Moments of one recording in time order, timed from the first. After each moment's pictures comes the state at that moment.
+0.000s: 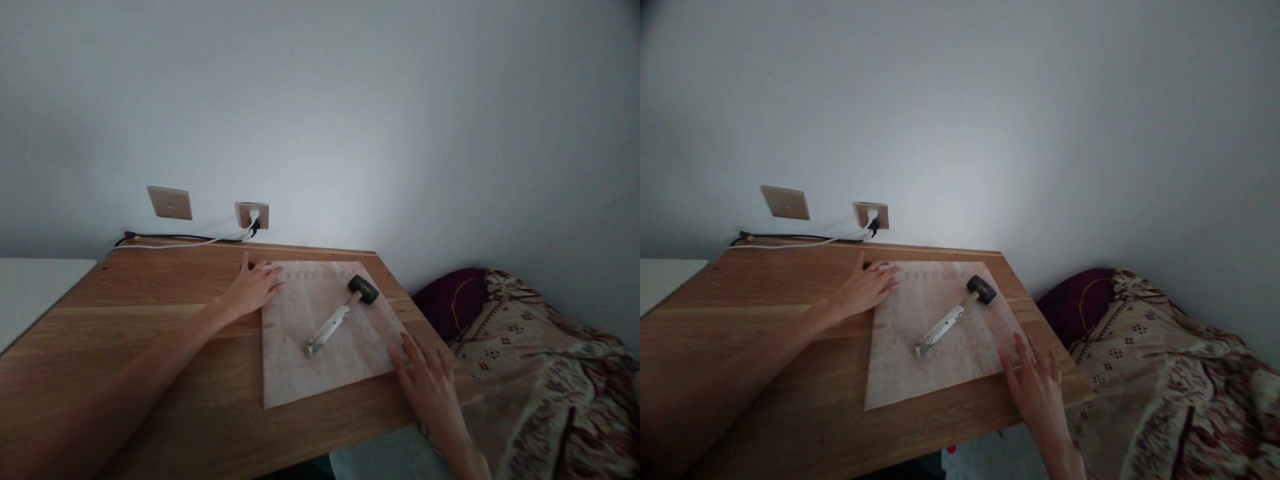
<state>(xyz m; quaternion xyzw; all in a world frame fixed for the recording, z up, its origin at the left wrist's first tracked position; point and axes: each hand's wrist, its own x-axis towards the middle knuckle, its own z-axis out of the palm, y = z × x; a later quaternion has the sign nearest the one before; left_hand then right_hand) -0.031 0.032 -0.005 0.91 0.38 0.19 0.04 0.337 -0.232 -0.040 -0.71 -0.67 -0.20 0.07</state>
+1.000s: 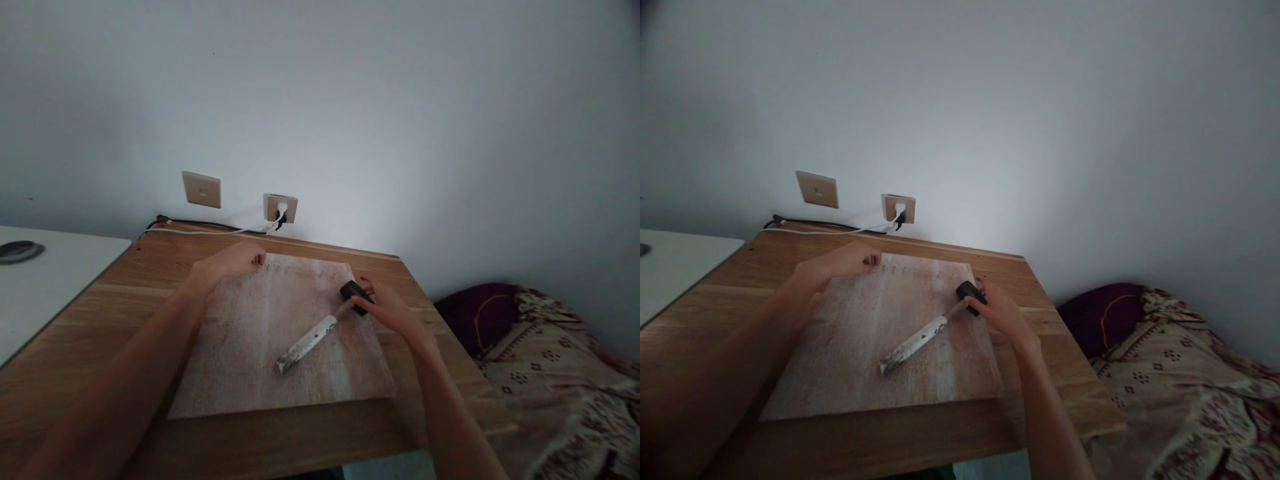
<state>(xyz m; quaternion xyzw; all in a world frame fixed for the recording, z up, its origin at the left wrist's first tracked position) -0.126 0.094 0.014 0.88 0.41 0.12 0.22 0.259 -0.055 0.037 -0.67 -0.72 0.10 0.14</state>
